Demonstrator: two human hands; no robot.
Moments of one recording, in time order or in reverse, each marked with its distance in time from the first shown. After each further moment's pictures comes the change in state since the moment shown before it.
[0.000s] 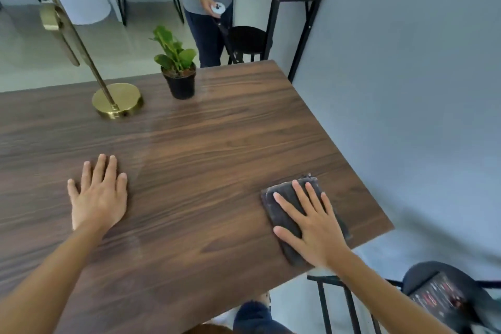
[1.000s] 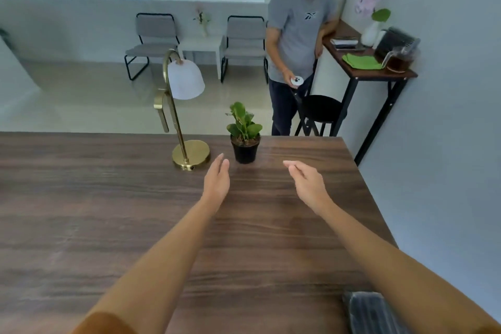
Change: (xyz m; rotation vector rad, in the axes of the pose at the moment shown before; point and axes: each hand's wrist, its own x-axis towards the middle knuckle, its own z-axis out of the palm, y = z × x) left_hand 0.103 0.167 -0.051 -1.115 0.077 -0.241; right_hand 0.287 -0.050 -0.107 0.868 0.096 -0.104
